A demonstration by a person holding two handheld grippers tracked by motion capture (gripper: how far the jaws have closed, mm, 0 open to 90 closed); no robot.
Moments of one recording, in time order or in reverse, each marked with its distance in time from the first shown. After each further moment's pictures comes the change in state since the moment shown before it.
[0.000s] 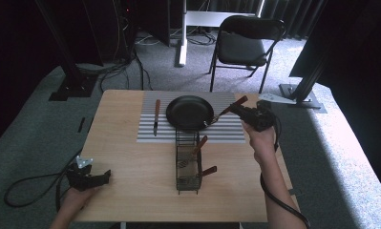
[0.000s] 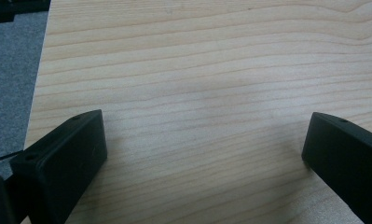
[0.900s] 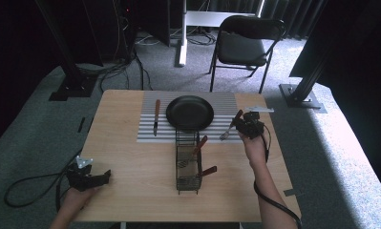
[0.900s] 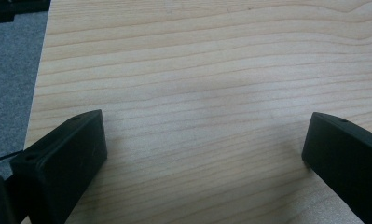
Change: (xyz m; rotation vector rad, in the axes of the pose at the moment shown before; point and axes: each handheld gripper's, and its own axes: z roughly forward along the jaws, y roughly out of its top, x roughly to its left) left arm 0.000 0.000 0.000 0.001 0.000 -0.001; right arm -0.038 -0.056 0.057 0.217 -0.327 -0.008
